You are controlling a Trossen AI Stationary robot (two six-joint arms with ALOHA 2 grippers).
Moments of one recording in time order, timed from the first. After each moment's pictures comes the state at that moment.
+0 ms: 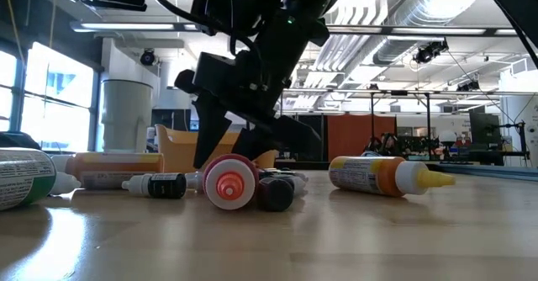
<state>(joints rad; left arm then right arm) -0.54 0.57 0.59 -0.37 -0.95 -0.05 0.10 2.26 1.66 -0.50 0.12 -1.07</state>
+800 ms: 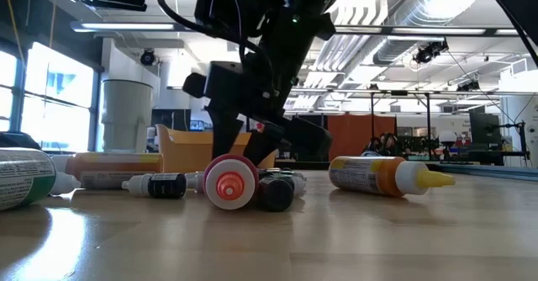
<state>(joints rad) -0.54 0.57 0.59 -0.37 -0.95 -0.05 0.09 2.26 1.66 -0.57 0.19 -1.10</state>
